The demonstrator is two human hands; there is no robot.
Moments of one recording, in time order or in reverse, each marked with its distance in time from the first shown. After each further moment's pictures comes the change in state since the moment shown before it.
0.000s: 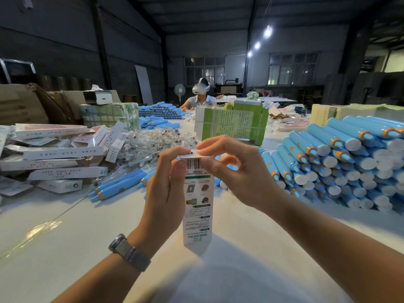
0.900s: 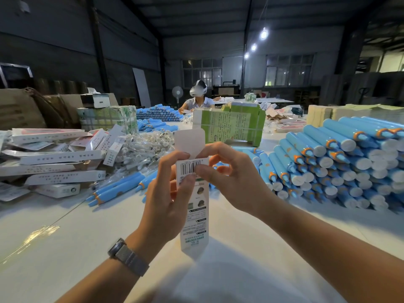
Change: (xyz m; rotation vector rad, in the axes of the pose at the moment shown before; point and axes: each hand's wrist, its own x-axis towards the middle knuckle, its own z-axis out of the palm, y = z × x) left_hand -0.006 -0.003 -0.002 -0.069 -0.116 -0.017; right_hand -0.002 0.007 0.010 0.046 0.025 0.078
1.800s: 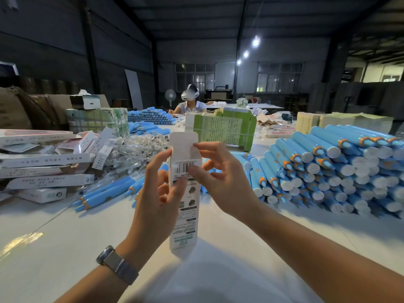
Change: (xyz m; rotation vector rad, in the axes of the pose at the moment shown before) left_hand -0.001 -0.007 0.003 -0.065 0.029 -0.133; right_hand 0.001 0.007 0.003 0.025 0.080 0.053
